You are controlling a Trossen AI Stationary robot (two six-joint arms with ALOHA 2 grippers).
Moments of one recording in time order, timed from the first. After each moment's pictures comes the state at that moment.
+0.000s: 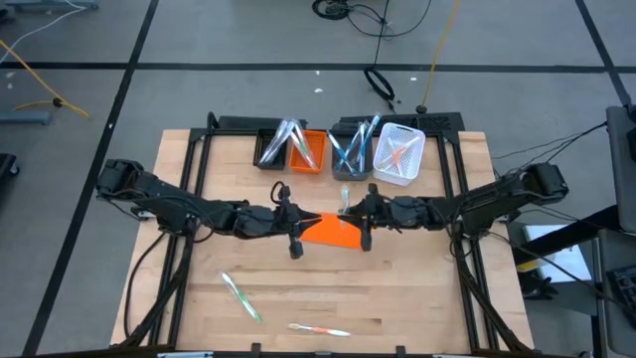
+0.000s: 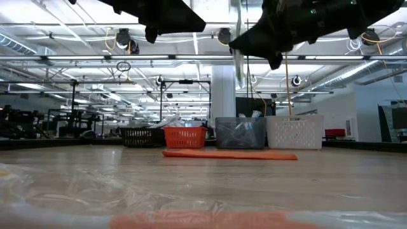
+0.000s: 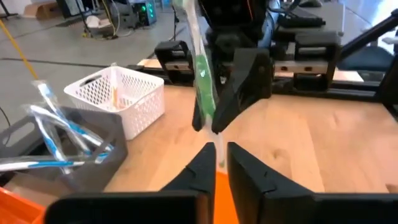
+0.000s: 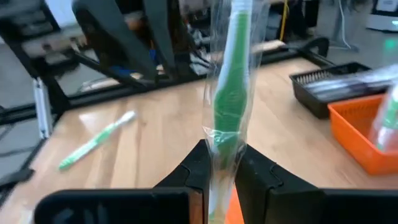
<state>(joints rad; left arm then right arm) -0.24 1.45 0.86 0.31 -0.44 -0.10 0.15 1.34 0.61 0.50 0.26 0.25</state>
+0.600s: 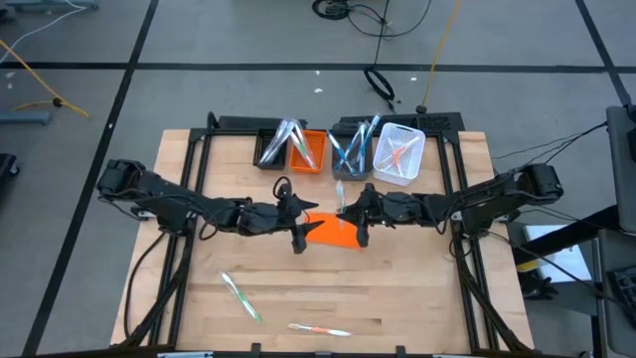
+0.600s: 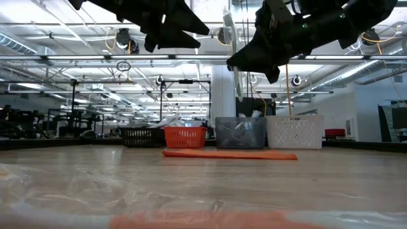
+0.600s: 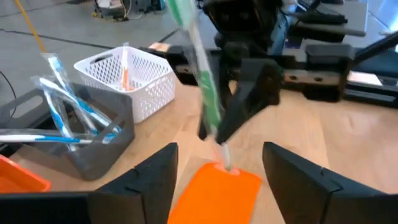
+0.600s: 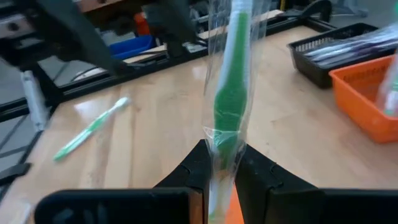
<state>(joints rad) -0.20 1.47 0.86 0.28 -0.45 -0.20 0.08 1.38 0.61 0.48 0.17 0.33</state>
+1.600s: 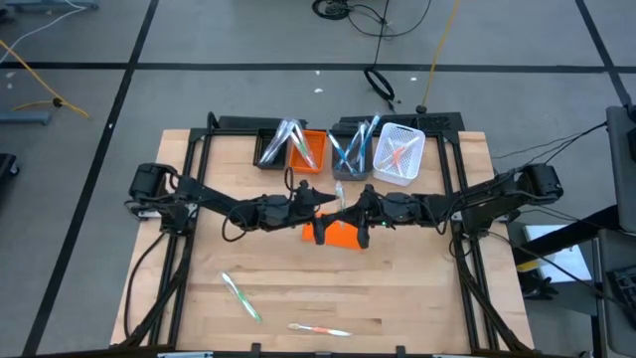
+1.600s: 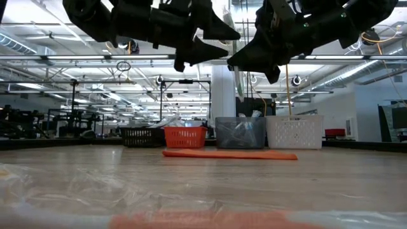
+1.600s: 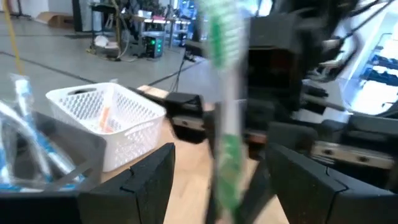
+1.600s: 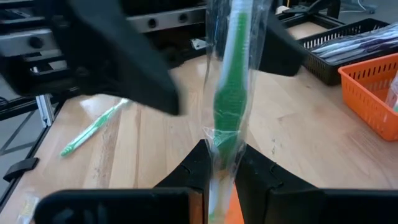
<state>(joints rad) -0.10 1.73 0.86 0.83 -0.34 -0.22 0.08 1.38 0.61 0.47 0.15 0.33</state>
